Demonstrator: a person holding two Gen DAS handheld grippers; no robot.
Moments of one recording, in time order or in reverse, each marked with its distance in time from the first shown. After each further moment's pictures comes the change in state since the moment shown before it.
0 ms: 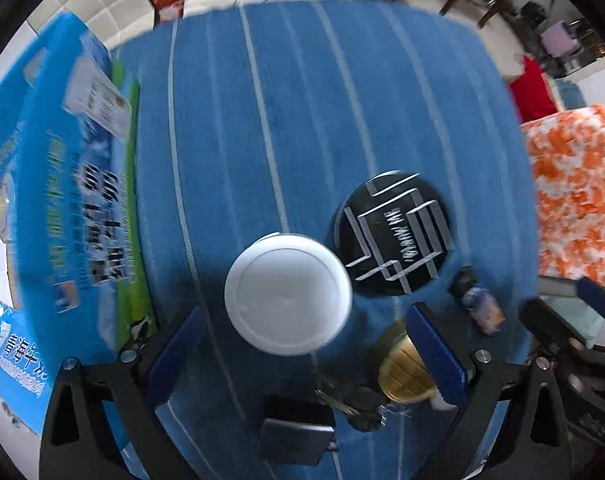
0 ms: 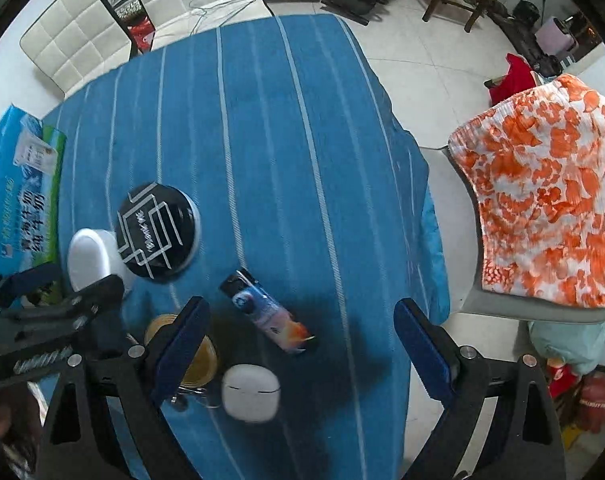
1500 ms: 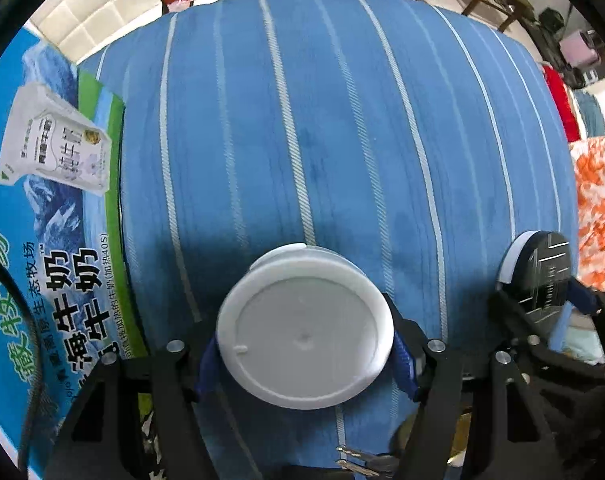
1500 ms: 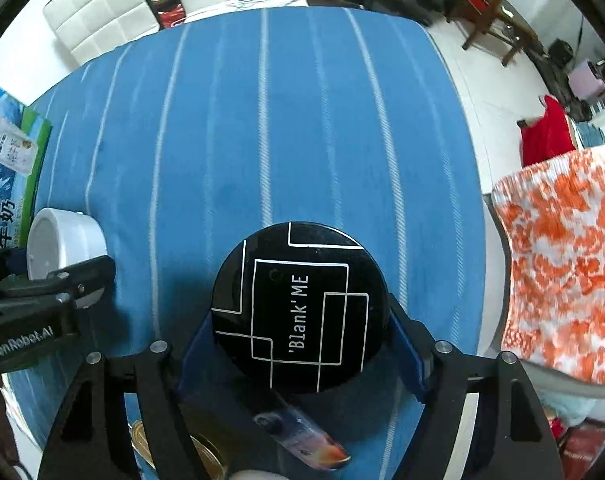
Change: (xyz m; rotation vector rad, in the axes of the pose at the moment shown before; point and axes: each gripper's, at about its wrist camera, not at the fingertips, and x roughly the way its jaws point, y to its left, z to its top) left arm 0.025 0.023 0.049 -0.026 -0.013 0.027; right arm 0.059 0.044 0.054 -0.115 -0.048 0.021
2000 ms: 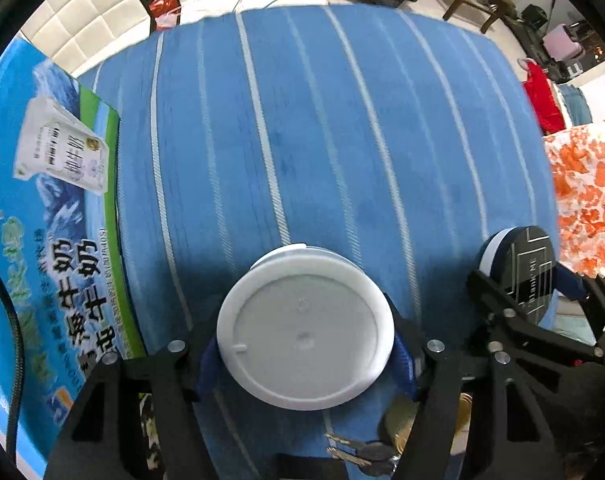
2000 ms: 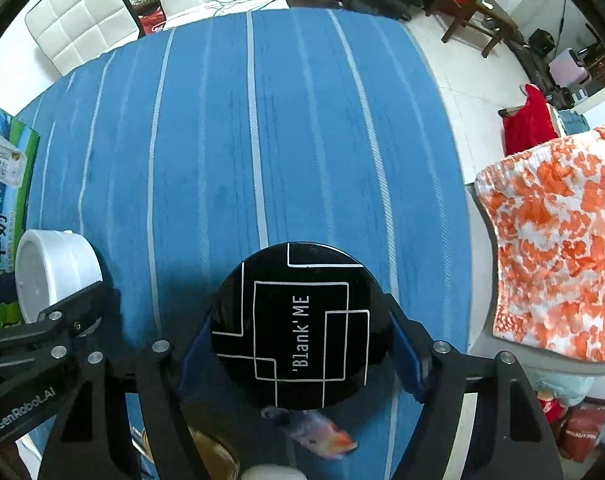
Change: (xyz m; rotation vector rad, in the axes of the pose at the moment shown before) left arm -0.025 -0.017 -0.020 0.038 -0.044 -0.037; right arm -0.010 -0.009 0.013 0.048 0.007 -0.057
